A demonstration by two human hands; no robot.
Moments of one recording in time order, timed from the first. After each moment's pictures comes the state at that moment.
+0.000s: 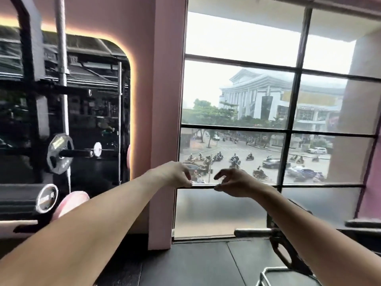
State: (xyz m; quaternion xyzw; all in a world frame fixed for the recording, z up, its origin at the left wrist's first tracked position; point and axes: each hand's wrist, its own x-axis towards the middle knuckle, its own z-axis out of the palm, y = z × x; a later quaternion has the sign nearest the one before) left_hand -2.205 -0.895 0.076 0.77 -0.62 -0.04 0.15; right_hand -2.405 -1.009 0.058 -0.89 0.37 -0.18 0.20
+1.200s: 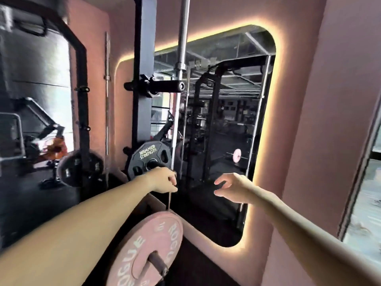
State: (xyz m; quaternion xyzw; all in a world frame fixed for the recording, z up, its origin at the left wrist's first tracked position) left_hand -1.707 -1.026 0.037 0.97 -0.17 0.02 0.16; right_hand -1.768 -1.286 0.043 -0.97 -0.03 -0.06 0.22
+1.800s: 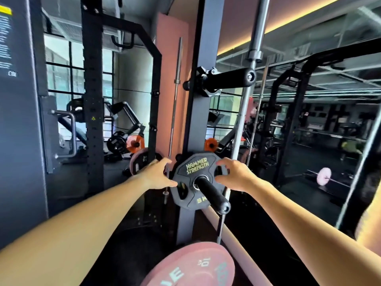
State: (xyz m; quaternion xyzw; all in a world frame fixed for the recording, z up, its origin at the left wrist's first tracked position) left_hand -1.561 -0.882 0.015 0.96 0.08 0.11 0.26; right_hand -1.507 -1.157 0.056 -0.94 -0.23 -0.08 0.23
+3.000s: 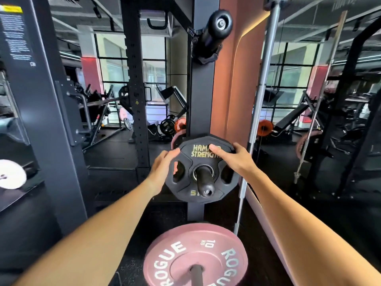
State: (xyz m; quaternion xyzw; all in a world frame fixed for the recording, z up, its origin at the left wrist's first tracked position) left_hand -1.545 -0.983 -0.048 0.68 0.20 0.29 0.64; right_hand -1.397 -1.182 -0.008 -0.79 -0.27 0.03 0.54
